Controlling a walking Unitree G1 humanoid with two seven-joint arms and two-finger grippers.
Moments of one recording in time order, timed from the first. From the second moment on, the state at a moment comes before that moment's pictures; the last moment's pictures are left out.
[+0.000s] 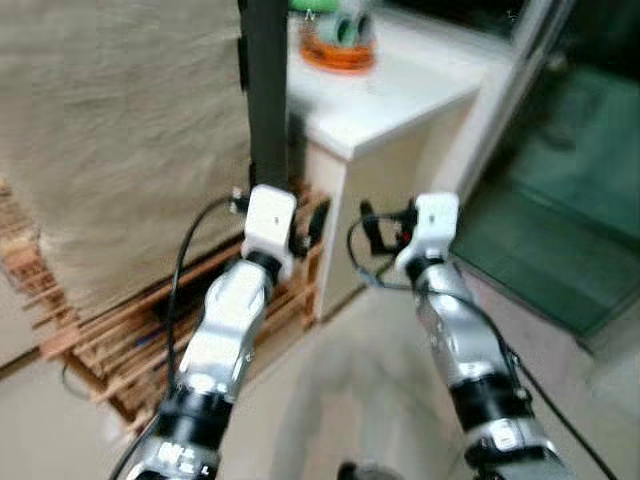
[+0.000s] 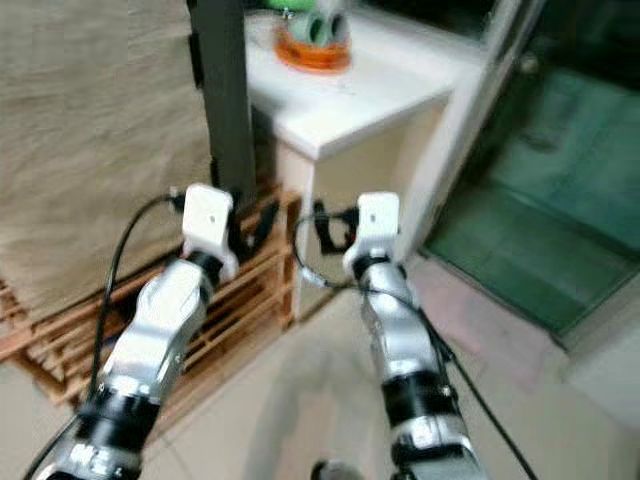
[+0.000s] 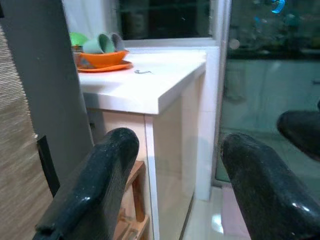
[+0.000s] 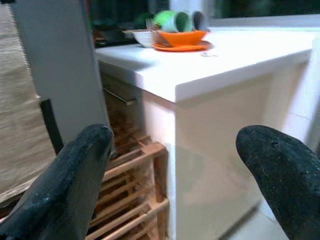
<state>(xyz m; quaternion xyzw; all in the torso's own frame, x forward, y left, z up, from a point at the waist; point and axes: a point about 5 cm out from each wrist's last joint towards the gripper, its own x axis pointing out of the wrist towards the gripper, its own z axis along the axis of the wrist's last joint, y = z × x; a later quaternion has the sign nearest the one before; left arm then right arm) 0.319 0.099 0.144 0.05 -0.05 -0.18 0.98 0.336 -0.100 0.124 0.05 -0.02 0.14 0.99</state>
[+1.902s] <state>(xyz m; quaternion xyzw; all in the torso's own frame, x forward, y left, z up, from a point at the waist) 0.272 0.113 0.096 0.04 -0.05 -0.23 0.97 0.249 -0.214 0.073 -0.03 0.01 -0.08 1.00</state>
